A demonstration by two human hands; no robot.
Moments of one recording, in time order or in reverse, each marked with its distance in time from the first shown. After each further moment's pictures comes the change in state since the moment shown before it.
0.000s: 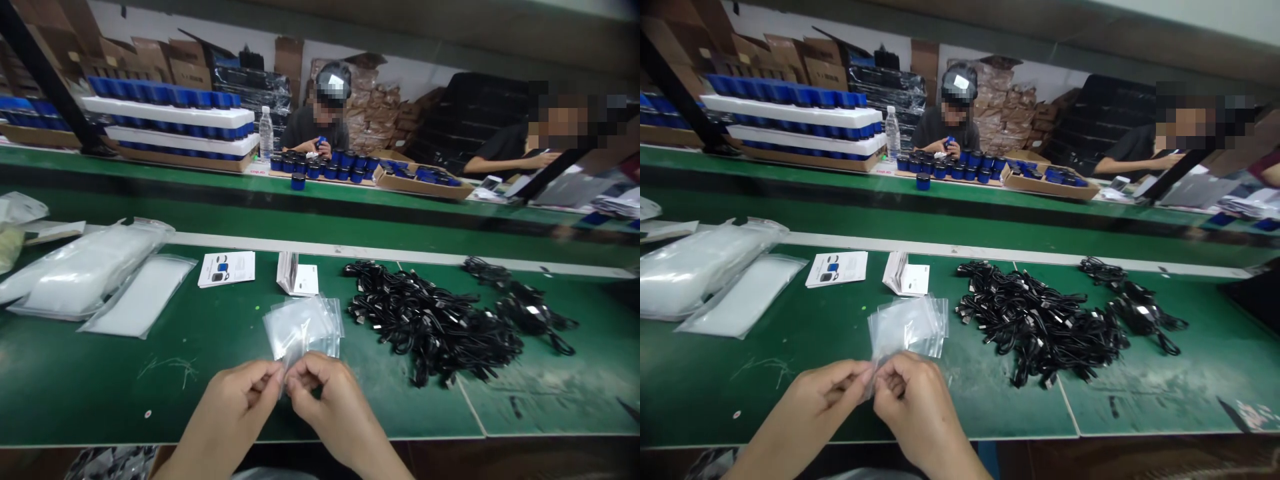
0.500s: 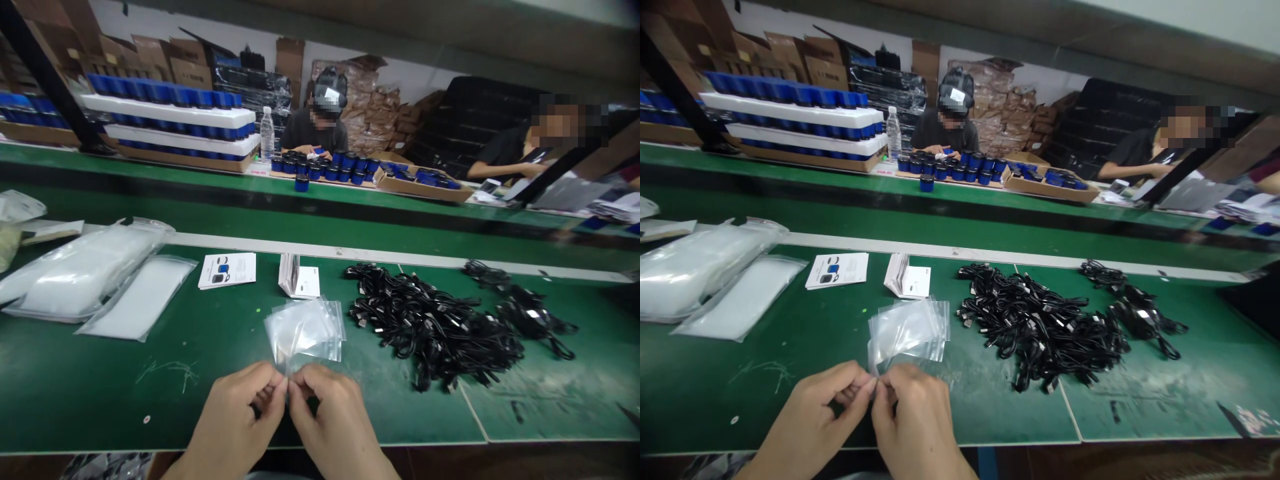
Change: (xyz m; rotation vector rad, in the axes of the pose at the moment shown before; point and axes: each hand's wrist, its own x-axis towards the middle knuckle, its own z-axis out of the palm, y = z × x) left_hand 0.001 -0.007 0.007 0.162 0.133 0.221; right_hand -0.006 -0.002 0.010 -0.390 0.066 -0.102
